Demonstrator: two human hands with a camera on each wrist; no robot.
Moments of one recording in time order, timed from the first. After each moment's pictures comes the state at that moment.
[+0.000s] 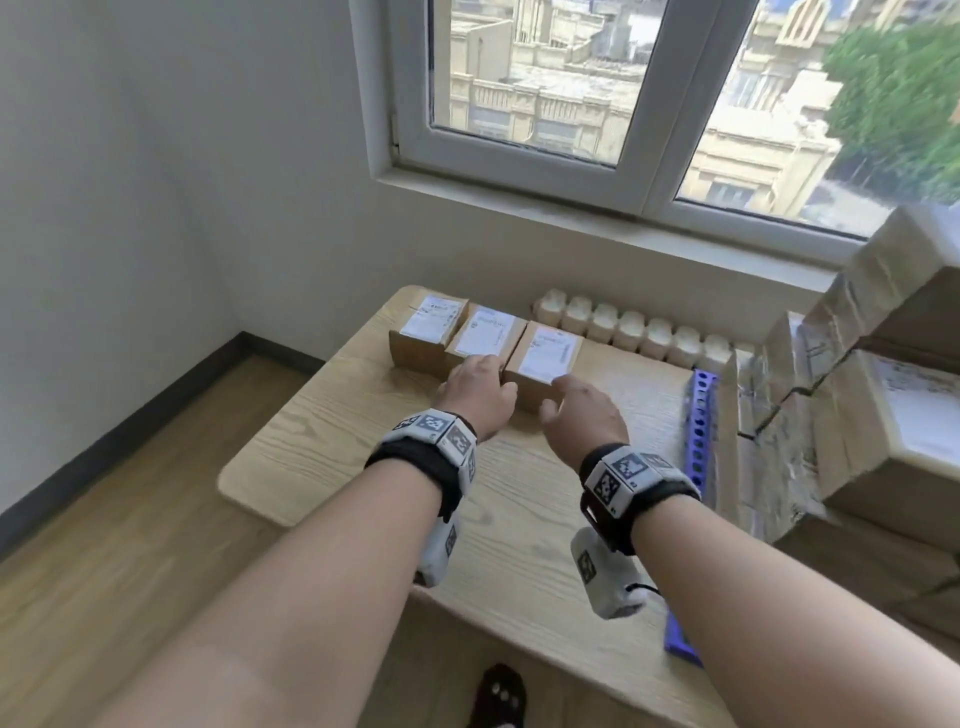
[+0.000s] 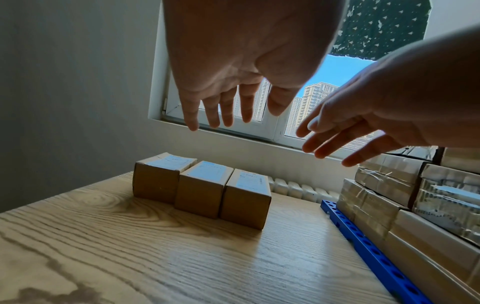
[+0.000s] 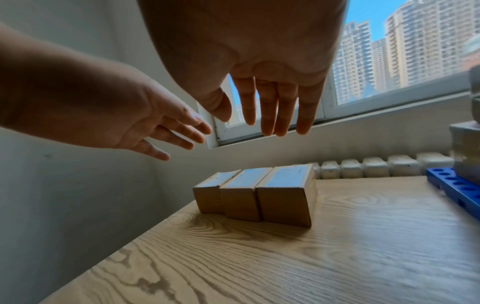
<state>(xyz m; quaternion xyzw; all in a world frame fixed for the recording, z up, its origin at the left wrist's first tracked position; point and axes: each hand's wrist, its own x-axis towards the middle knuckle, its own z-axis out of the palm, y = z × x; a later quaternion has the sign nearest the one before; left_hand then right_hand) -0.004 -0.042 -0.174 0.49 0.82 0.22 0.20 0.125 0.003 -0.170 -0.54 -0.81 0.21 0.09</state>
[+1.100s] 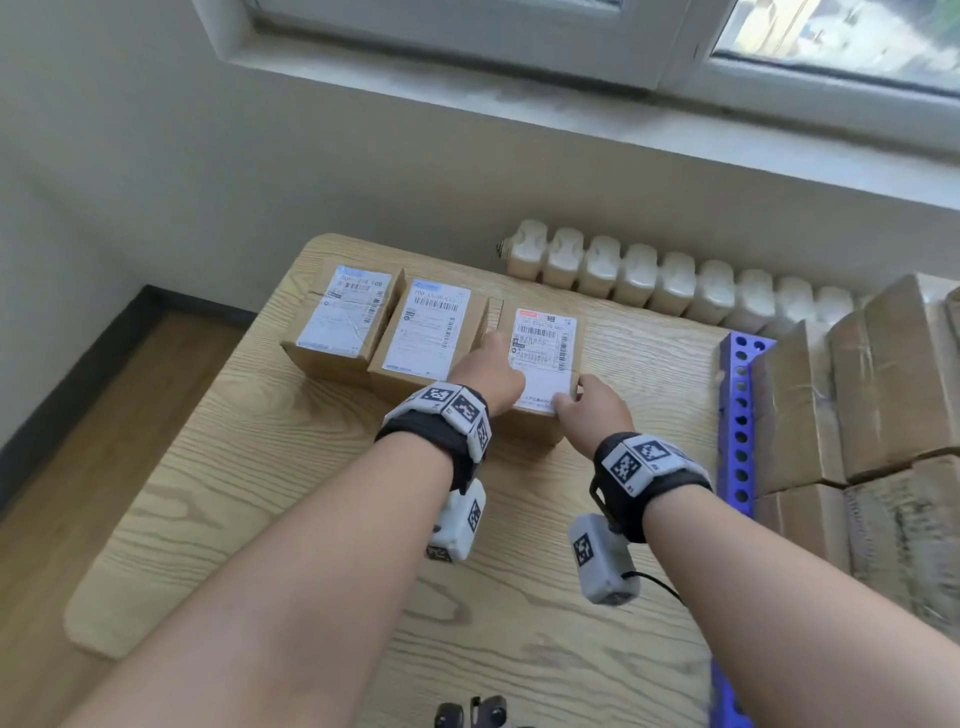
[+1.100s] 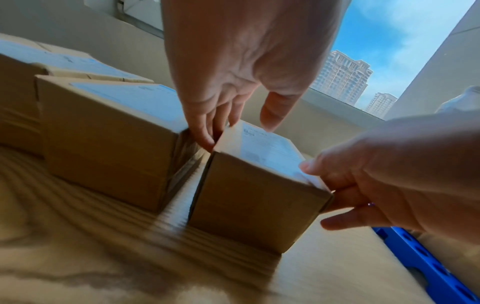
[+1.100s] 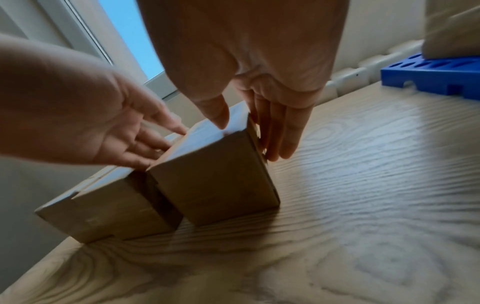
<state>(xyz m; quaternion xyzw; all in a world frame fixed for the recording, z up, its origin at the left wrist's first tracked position) -0.046 0.165 -0.268 0.44 0.80 0.14 0.38 0.089 0.188 -0.286 -0.65 -0.67 0.36 0.02</state>
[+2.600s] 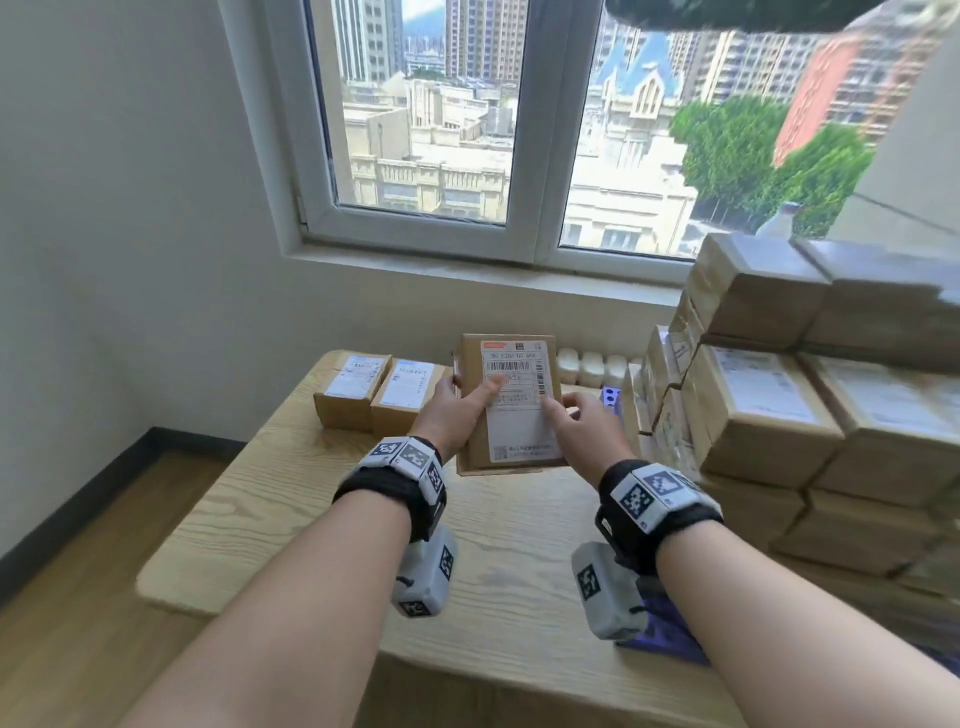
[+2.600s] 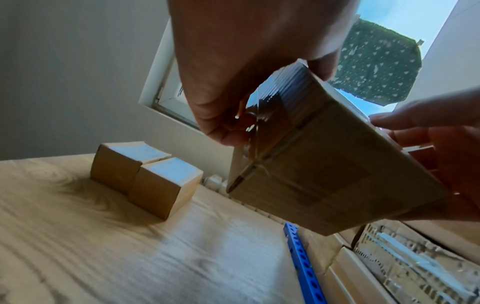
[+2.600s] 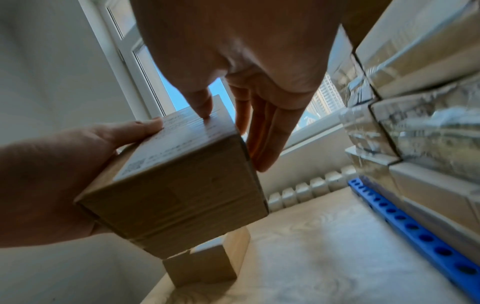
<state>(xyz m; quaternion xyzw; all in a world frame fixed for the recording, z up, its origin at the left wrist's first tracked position) 0.044 -0.039 -0.140 0.38 0.67 0.46 0.43 0.212 -0.008 -0.132 -0.56 -0.69 0.37 0.27</state>
